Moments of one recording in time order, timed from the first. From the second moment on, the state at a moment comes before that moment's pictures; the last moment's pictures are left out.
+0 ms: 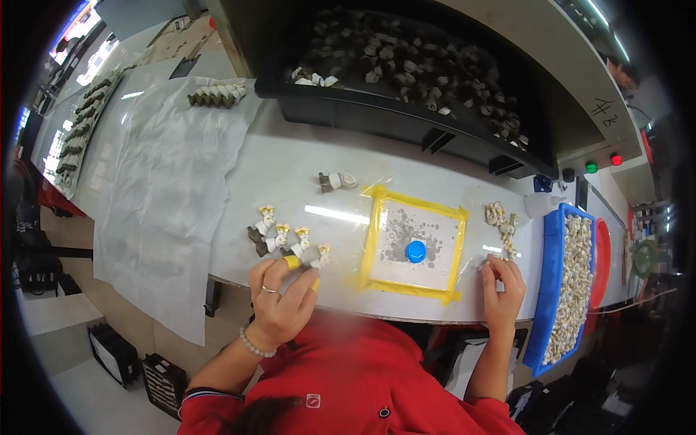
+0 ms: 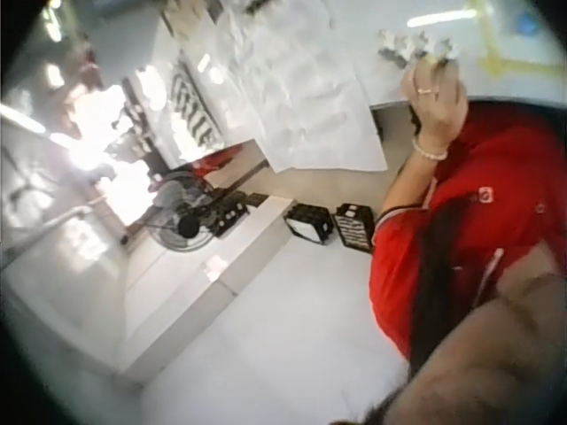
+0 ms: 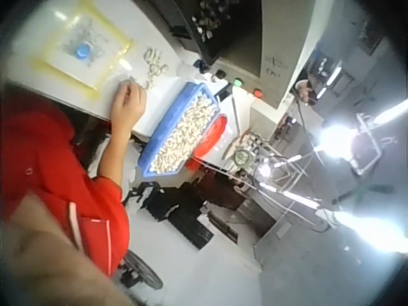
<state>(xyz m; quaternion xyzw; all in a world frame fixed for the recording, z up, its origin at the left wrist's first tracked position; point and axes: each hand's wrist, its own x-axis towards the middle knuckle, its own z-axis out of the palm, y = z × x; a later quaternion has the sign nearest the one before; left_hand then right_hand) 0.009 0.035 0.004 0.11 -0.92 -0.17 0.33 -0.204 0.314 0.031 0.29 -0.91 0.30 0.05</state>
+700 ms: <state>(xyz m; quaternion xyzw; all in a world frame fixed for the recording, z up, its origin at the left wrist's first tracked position) 0.005 -0.019 0.010 0.21 -0.91 -0.20 0.29 -0.197 0.323 0.009 0.28 -0.89 0.34 0.07</state>
